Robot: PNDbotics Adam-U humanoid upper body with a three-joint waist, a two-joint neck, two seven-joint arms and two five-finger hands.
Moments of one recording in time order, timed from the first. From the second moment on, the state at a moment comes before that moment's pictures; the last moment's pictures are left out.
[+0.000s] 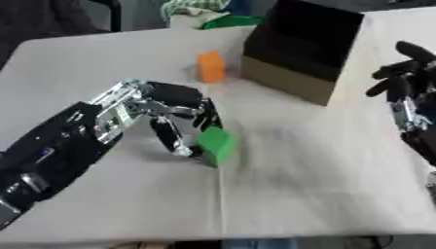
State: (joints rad) left arm -0.83 0.50 -0.58 -1.22 -0.49 -0.55 -0.55; right arm -0.23 -0.23 0.11 -1.89 0.10 -0.22 0.07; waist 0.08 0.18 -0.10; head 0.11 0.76
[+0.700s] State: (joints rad) left arm -0.98 0.46 -0.31 -1.15 -0.47 -0.55 -0.55; right arm -0.23 -0.23 0.11 -1.89 0.10 -0.22 0.07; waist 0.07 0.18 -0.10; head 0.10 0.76
